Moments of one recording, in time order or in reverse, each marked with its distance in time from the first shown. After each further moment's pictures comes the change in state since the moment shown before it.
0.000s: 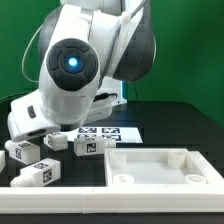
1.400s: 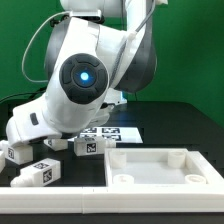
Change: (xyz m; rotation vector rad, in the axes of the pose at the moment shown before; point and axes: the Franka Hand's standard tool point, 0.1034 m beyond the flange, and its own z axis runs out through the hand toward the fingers) arm 0.004 0.009 0.015 -0.080 -0.034 0.014
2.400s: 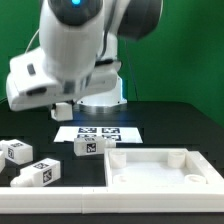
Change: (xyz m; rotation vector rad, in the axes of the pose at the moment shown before) arm -0.046 -0.025 -0.094 0.096 0.199 0.087
